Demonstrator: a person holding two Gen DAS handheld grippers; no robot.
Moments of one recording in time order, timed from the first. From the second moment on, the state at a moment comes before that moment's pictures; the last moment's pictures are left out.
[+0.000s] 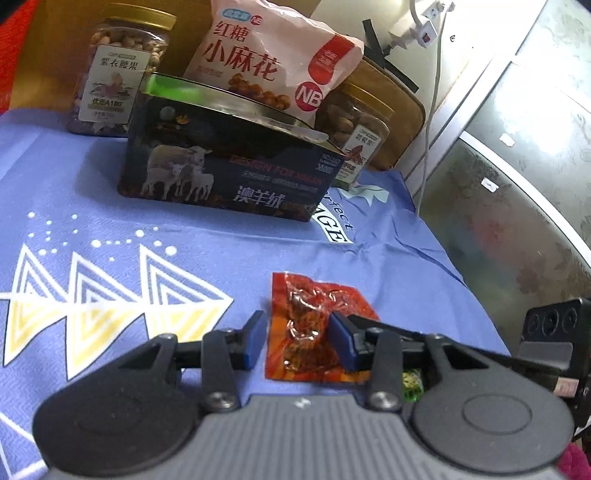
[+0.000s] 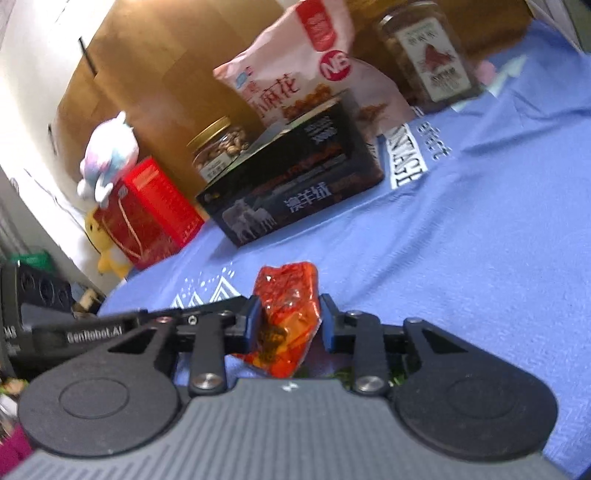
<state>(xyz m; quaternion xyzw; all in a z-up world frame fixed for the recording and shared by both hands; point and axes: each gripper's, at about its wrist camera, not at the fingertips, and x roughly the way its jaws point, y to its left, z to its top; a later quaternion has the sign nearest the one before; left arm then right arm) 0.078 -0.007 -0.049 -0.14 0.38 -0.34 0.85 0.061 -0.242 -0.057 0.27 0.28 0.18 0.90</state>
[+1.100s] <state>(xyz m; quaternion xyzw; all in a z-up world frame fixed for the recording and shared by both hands) 0.087 -0.001 -0.051 -0.13 0.40 -0.32 0.85 0.059 -0.242 -0.056 0.25 0.27 0.21 0.91</state>
